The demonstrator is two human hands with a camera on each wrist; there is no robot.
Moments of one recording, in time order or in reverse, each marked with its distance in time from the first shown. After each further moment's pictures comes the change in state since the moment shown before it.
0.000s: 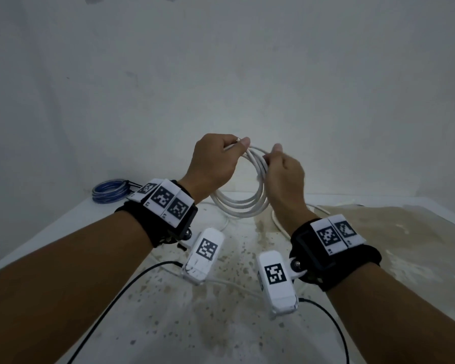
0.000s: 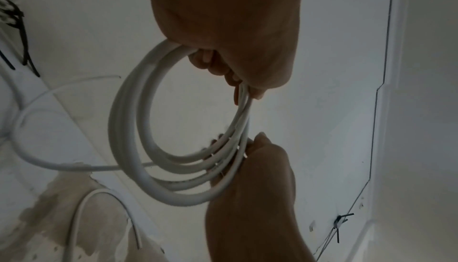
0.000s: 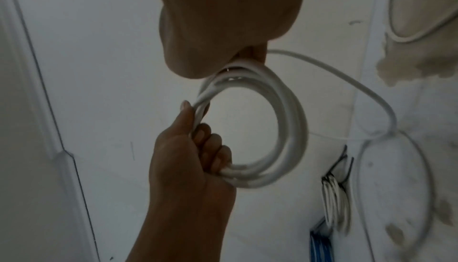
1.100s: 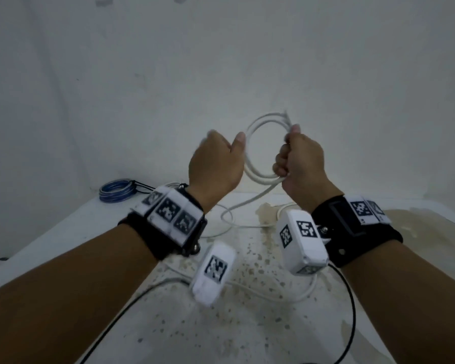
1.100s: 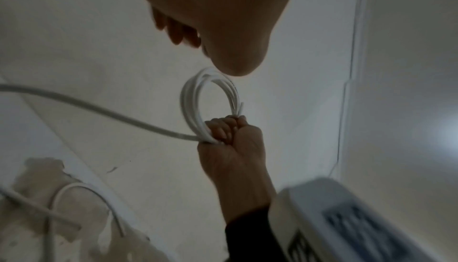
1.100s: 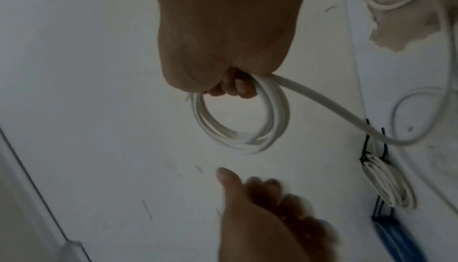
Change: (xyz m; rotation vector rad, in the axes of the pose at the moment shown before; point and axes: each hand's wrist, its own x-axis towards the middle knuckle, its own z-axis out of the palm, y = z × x) left_hand -0.011 0.017 -0.007 0.366 0.036 -0.267; right_hand 0.029 -0.031 -0.010 0.643 -0.084 0.304
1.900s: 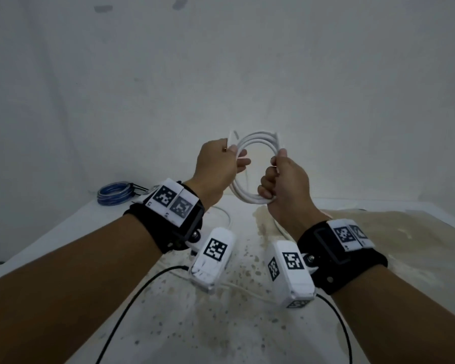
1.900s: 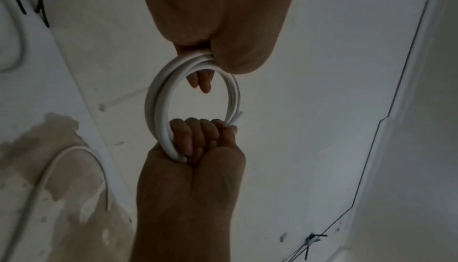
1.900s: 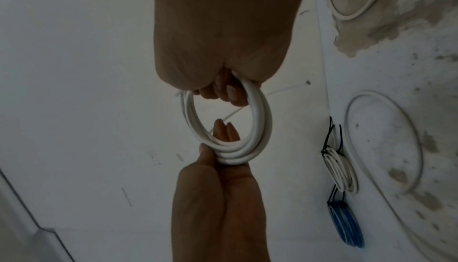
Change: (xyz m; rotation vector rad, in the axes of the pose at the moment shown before) left_hand 0.000 0.007 0.007 -0.709 -0.106 -0.155; right_hand -0.025 0.028 -0.007 0.109 -0.042 0.113
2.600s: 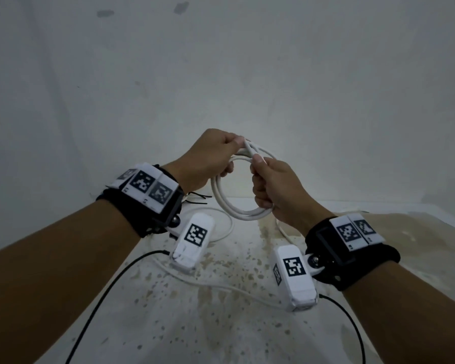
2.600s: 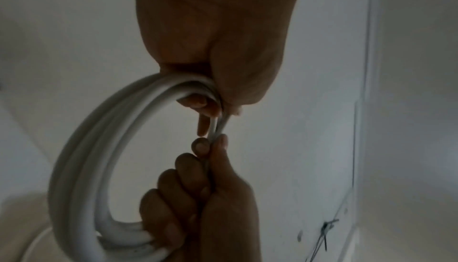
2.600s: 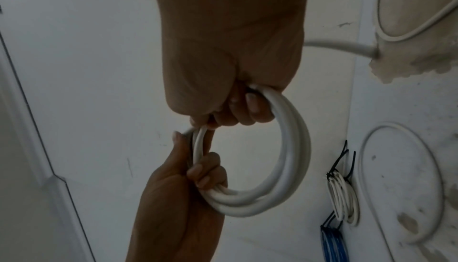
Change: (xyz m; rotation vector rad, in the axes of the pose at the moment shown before) left_hand 0.016 0.023 -0.030 0.305 -0.308 0.147; right_hand -0.004 -0.008 0.002 -0.464 -0.340 -0.027
